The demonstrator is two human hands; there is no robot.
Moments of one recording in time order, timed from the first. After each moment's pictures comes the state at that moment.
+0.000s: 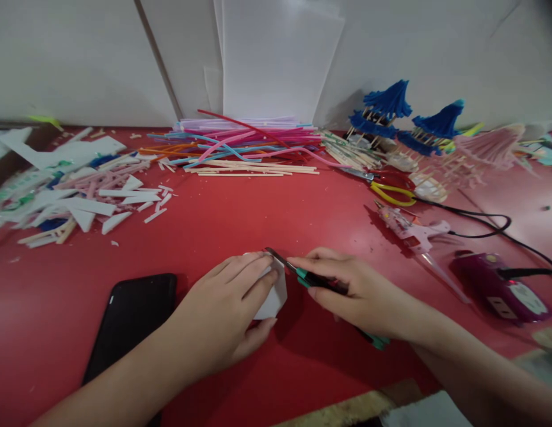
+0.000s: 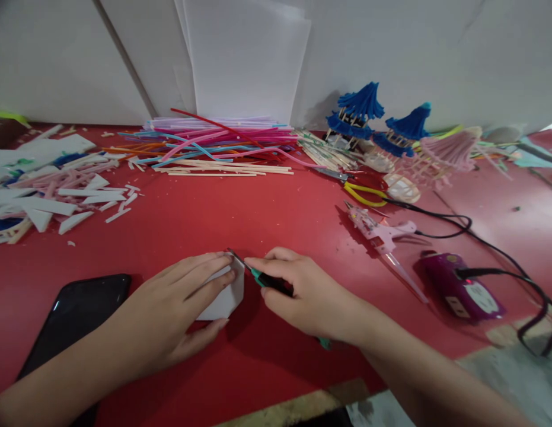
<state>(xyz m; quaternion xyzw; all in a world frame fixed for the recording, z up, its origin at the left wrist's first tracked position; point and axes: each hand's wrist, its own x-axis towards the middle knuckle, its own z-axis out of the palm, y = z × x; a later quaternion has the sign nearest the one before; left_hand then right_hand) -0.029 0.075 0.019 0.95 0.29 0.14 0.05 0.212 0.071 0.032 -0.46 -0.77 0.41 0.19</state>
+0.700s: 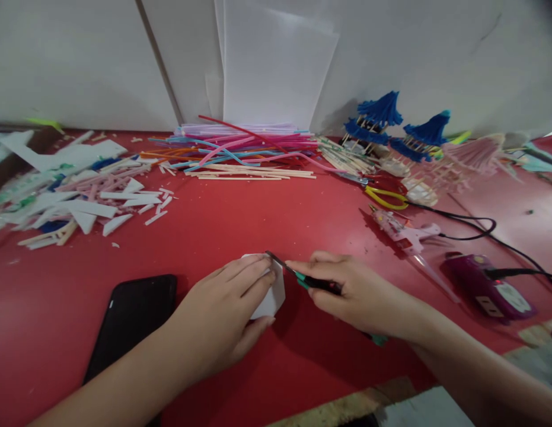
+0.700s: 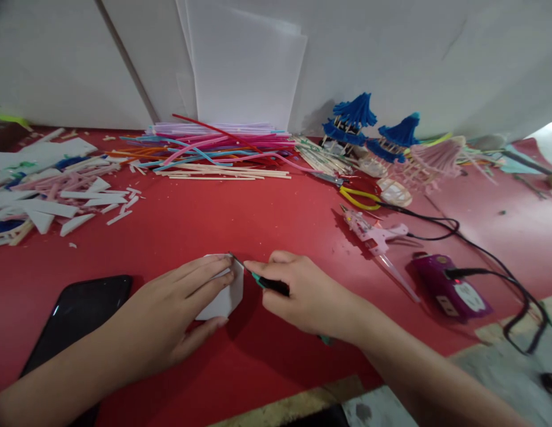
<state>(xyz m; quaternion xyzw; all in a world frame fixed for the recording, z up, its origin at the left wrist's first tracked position) -0.031 0.072 0.020 0.94 0.30 0.13 0.06 0.209 0.072 0.033 -0.47 -0.80 0.35 0.14</state>
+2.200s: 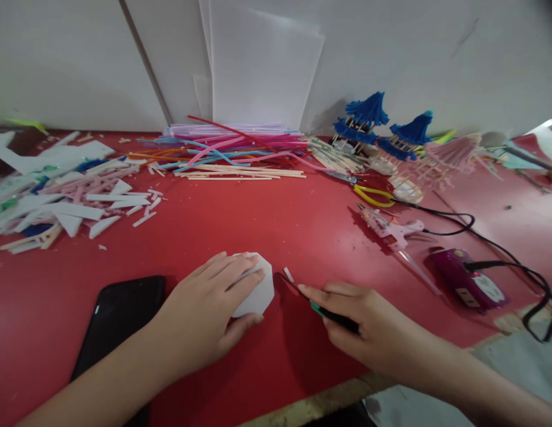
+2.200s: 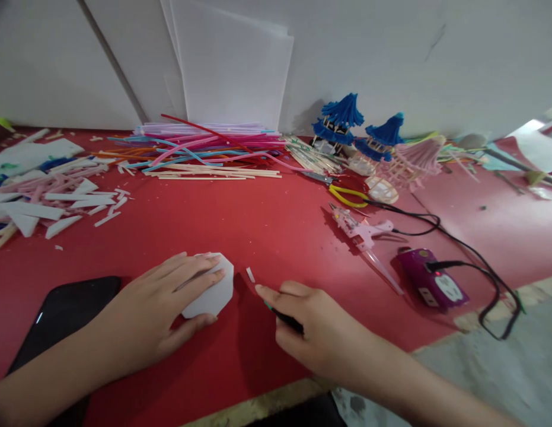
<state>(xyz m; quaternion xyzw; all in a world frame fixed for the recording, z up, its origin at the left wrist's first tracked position) -0.034 0.077 0.016 0.94 0.31 0.10 0.07 0.232 0.027 0.033 -0.50 -0.77 0.37 0.10</state>
